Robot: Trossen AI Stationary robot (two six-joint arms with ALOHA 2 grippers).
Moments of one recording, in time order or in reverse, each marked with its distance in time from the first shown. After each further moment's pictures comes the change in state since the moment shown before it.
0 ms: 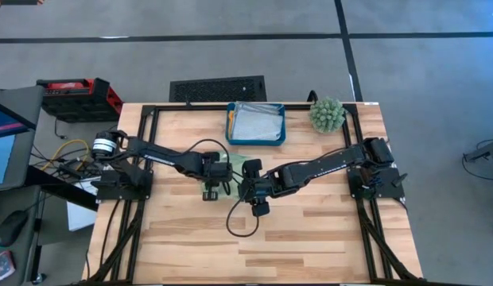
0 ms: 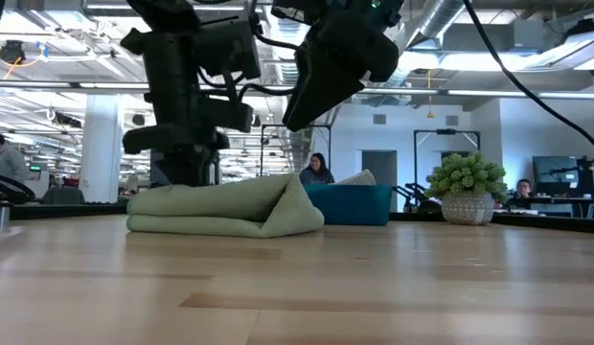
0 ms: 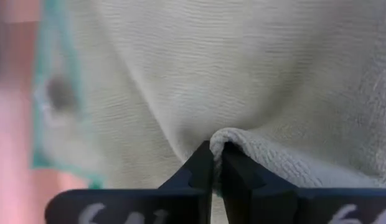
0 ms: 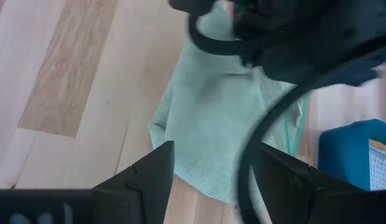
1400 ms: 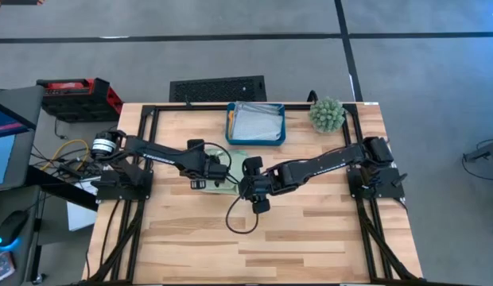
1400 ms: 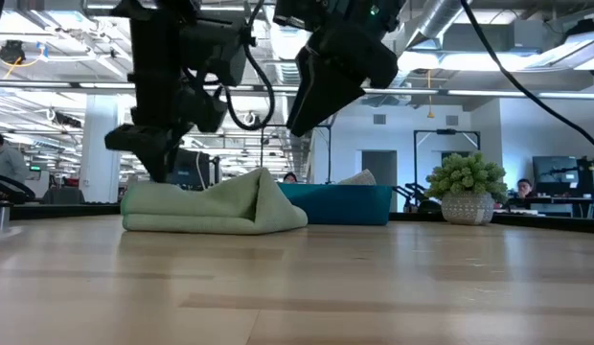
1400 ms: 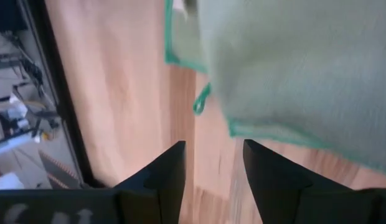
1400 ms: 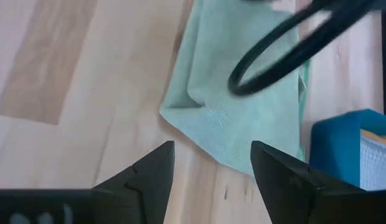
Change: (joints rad) left arm -0.009 -0.004 0.099 -0.478 -0.385 -0.162; right arm -0.018 0.000 0.000 -0.019 0.007 -0.018
